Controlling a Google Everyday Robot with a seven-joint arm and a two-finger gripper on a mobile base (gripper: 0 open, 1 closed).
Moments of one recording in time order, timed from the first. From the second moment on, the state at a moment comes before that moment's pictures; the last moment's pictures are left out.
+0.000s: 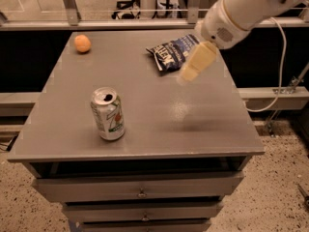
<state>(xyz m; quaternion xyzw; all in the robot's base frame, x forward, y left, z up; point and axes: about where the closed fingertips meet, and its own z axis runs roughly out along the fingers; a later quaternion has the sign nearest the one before) 0.581 -0.106 0.954 -0.56 0.77 0.08 0.31</state>
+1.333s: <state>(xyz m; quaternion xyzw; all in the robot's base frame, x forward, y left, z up) 0.670 -0.021 0.953 -0.54 0.73 0.14 0.40</state>
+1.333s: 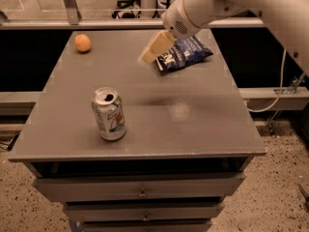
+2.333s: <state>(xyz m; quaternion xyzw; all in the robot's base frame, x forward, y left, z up) 0.801 0.134 0.938 -0.49 0.70 0.18 0.49</state>
